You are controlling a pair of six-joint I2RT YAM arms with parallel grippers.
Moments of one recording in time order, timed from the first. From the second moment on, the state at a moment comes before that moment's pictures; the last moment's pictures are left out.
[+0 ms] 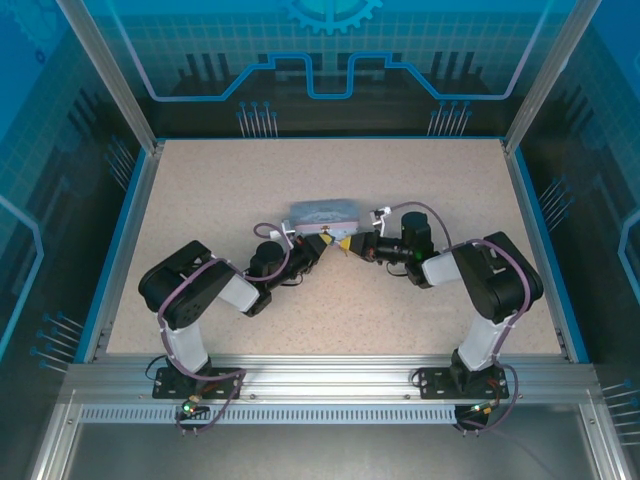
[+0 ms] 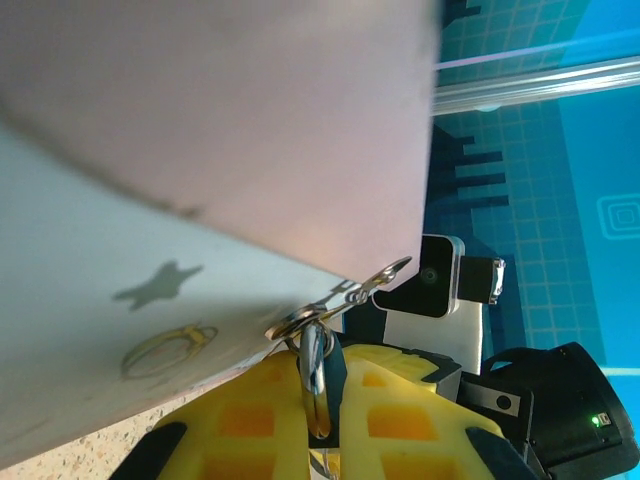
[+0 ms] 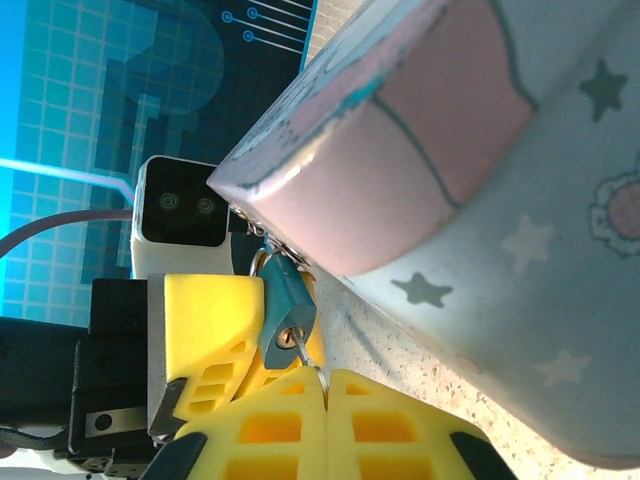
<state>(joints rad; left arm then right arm) -0.61 1.82 0.48 1.21 0.19 -1.37 0.35 1.78 0.60 0.83 -0.87 0.98</state>
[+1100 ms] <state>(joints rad) -0.60 1.76 0.50 1.08 0.24 -1.32 0.33 1.89 0.56 1.10 -0.95 1.22</state>
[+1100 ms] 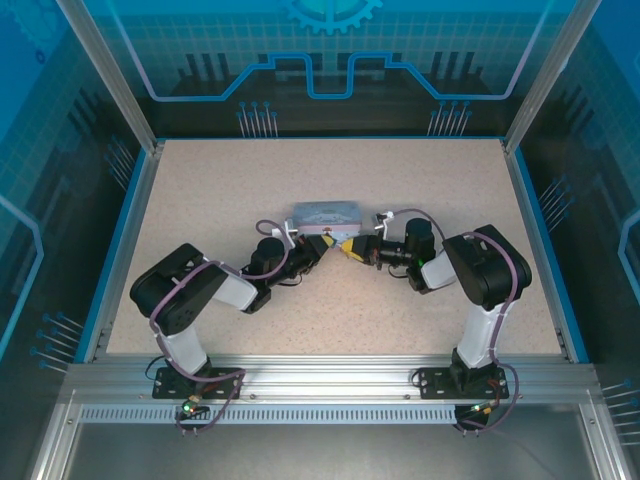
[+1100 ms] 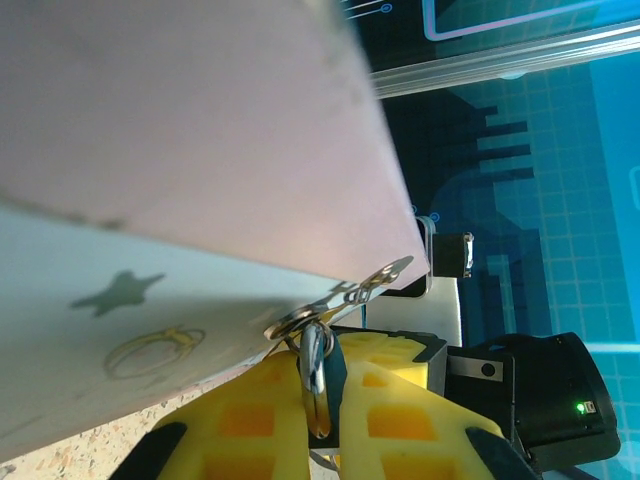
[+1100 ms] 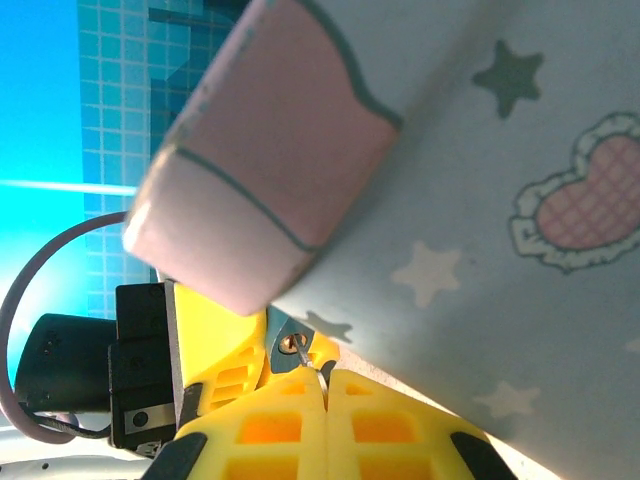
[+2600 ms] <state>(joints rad) -0.59 1.85 0.53 1.14 0.22 -1.31 0.40 1.85 0.62 0.92 -0.77 1.13</state>
